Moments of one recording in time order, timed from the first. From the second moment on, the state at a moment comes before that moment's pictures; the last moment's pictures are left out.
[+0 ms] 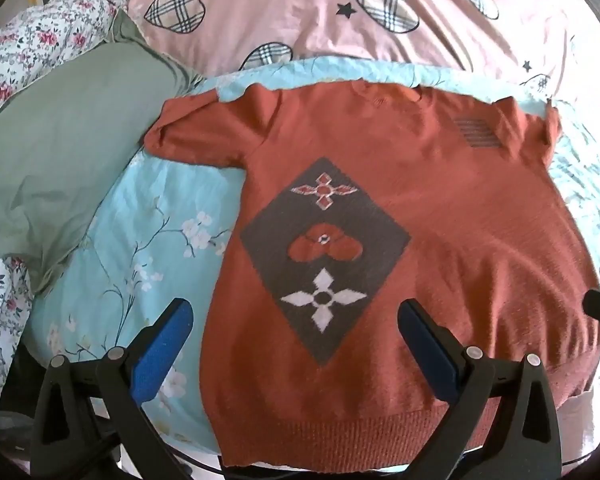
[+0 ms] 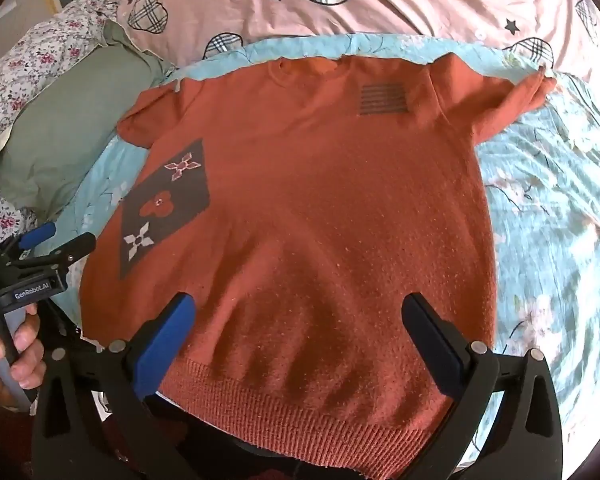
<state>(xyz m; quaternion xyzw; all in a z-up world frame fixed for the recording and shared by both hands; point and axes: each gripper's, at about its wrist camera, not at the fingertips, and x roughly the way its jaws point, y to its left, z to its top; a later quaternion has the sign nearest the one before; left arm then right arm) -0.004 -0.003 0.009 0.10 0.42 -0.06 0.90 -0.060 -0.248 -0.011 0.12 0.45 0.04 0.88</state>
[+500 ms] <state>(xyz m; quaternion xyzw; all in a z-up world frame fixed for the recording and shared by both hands) -0.016 -0.004 0.022 0.10 0.39 -0.07 0.91 -0.063 -0.244 -0.004 0.11 0.44 0.04 0.89</state>
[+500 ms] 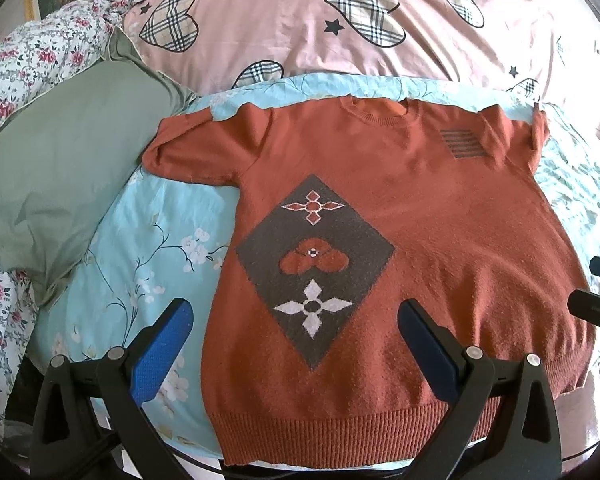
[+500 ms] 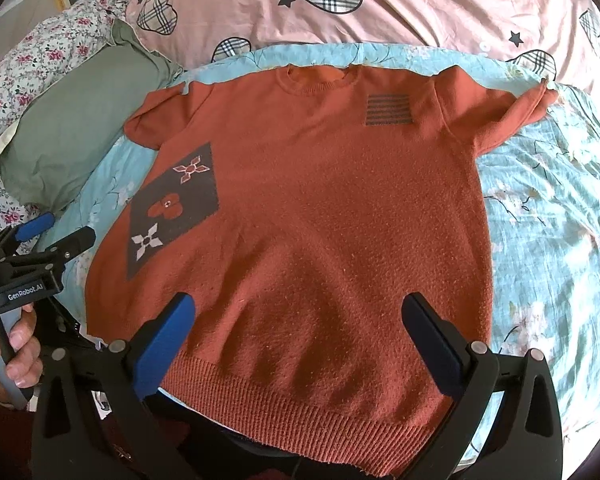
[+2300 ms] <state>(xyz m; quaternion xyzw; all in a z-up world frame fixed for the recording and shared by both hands) -0.014 -0.013 0.019 0.11 0.38 -0.07 0.91 -0.064 -0.257 -0.005 0.13 0.42 0.04 0.90</state>
